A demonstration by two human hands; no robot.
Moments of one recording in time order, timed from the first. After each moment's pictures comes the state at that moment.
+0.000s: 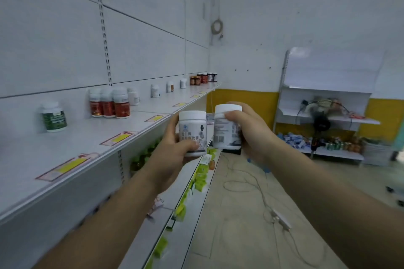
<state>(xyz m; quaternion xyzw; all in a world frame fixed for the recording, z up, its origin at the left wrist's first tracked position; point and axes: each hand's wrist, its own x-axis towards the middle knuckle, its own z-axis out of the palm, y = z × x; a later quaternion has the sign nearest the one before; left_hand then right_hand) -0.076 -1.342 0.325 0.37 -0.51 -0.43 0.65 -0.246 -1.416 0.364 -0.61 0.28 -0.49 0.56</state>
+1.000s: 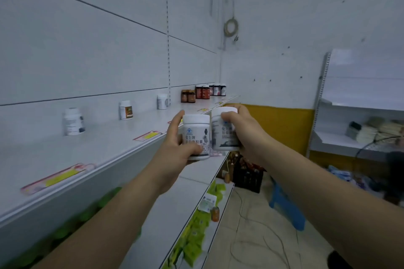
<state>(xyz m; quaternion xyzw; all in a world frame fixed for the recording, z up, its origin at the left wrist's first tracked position) -0.076 -1.949 0.325 0.43 -0.51 -0.34 0.66 -0.222 -2.044 0.367 -0.65 0.29 -0.43 0.55</state>
